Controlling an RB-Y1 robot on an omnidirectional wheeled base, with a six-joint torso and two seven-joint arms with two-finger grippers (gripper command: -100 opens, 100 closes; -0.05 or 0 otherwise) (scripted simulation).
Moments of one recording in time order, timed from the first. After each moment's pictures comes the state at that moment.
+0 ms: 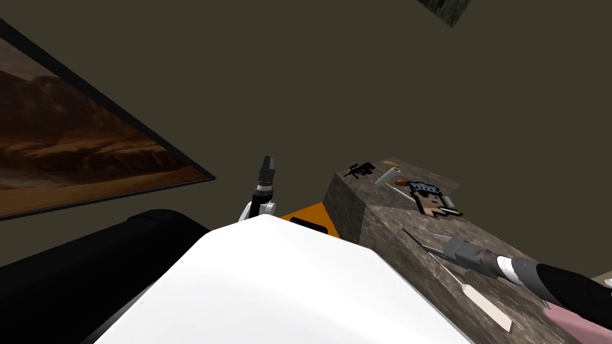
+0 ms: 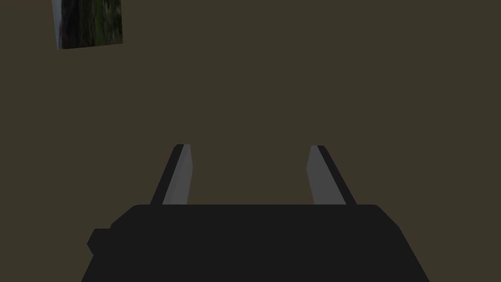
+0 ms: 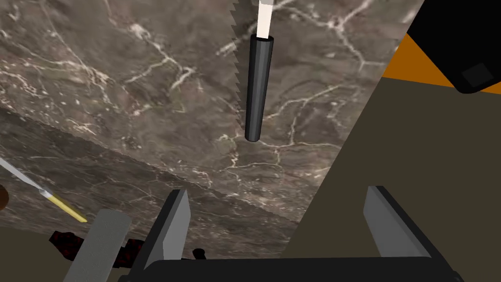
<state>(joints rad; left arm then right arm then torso) 0.51 -0.01 0.02 -2.22 -0.12 -0.61 -0.13 0.28 -1.66 0.45 -1.09 0.55 -0.84 0.21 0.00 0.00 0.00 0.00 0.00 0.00</state>
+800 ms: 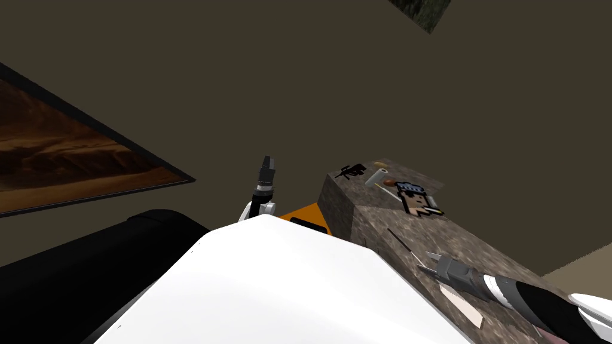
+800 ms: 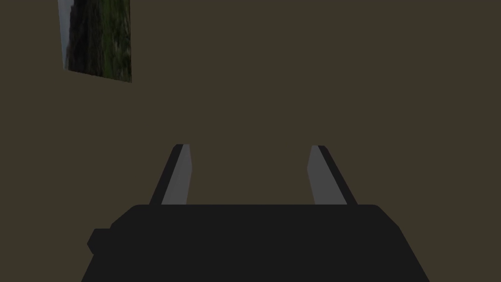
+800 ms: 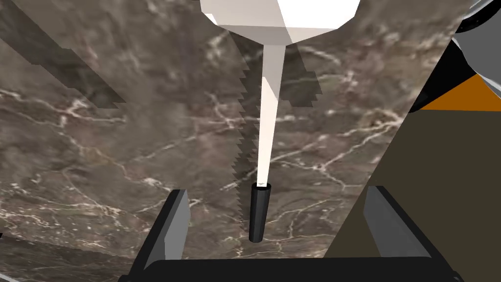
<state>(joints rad) 0.51 -0.01 0.02 -2.22 -0.12 -0.61 -0.13 0.34 -1.61 0.55 -1.14 0.57 -0.83 0.18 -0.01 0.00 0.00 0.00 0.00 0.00</state>
